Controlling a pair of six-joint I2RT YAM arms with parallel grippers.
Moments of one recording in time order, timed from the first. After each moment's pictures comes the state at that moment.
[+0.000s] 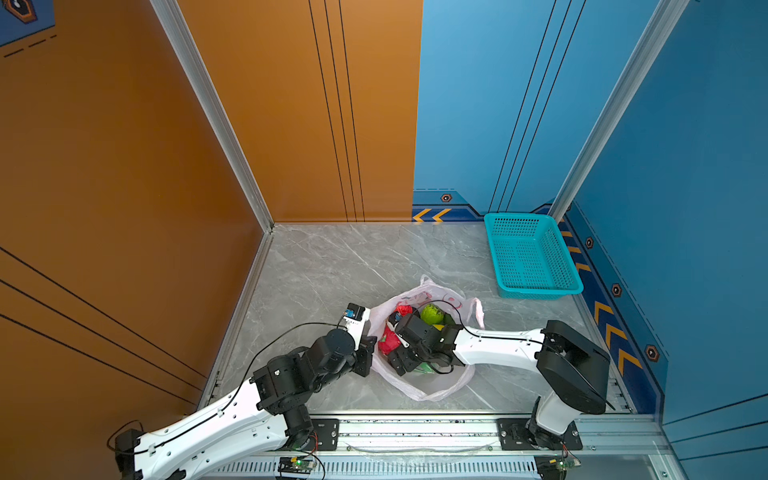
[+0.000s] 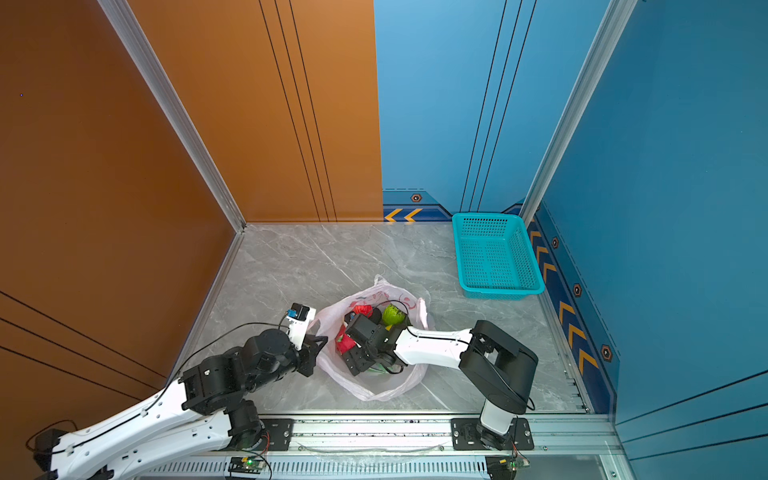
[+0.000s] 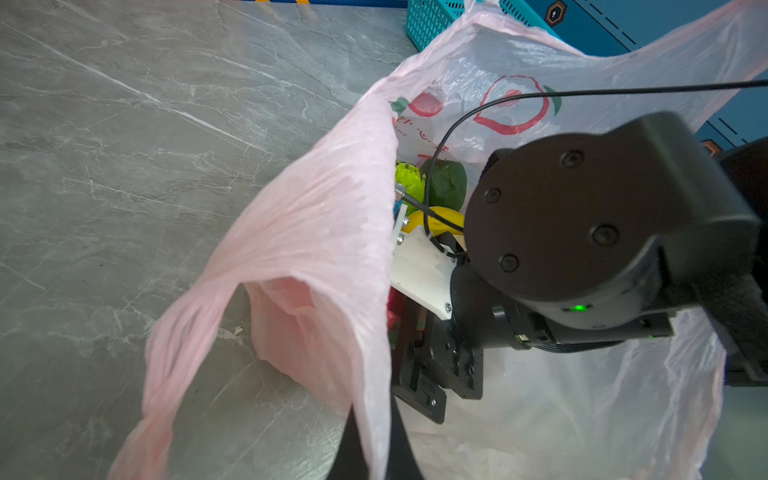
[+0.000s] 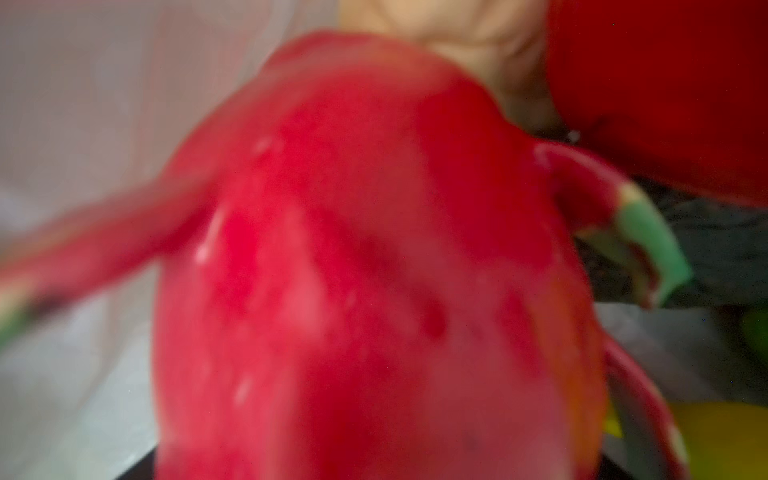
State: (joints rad) left arm -1.01 0.66 0.66 -0.59 -0.26 -0.54; right arm 1.05 1.70 0.96 -0.29 0.02 0.39
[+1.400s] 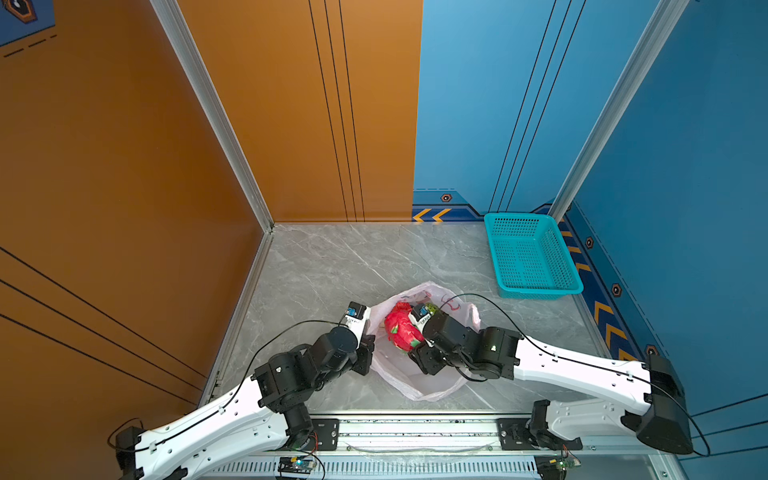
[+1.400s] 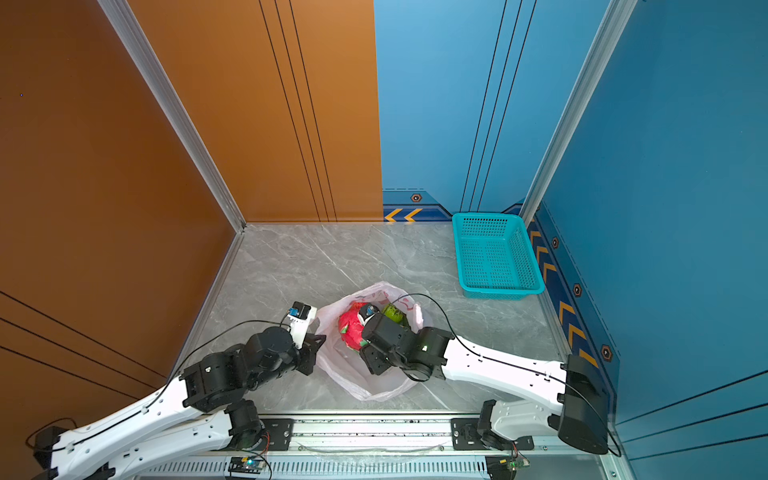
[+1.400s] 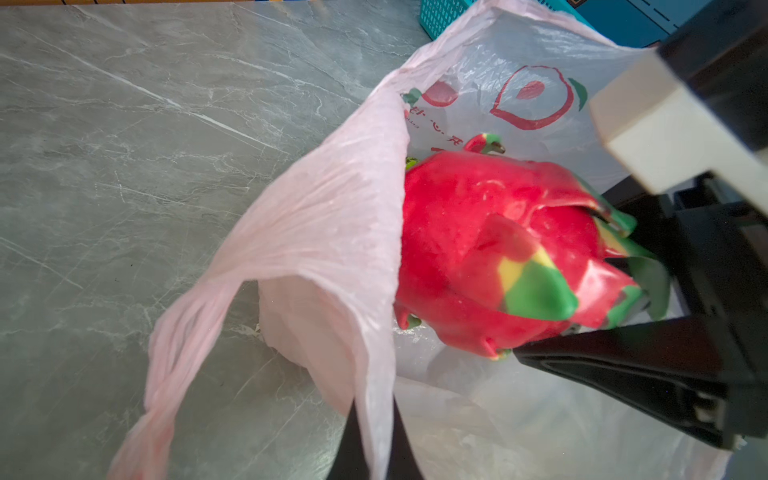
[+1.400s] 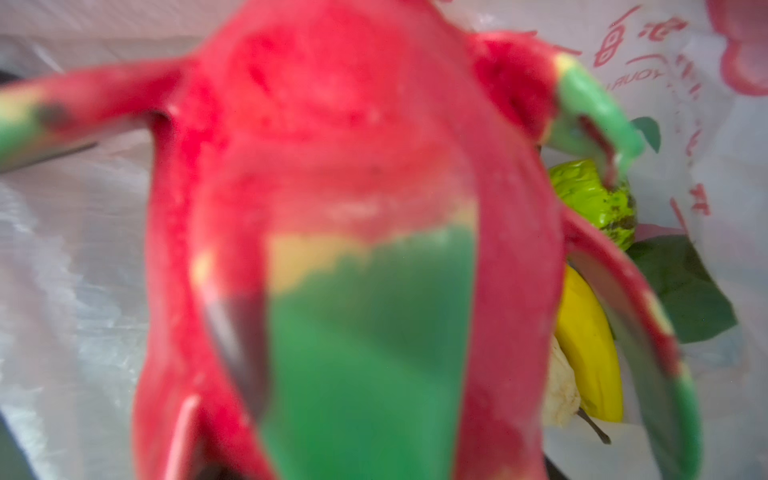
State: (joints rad) left arm -1.01 0.69 0.70 -0.64 -0.29 -0.50; right arm 1.15 1.26 1.00 -0.64 0.17 0.45
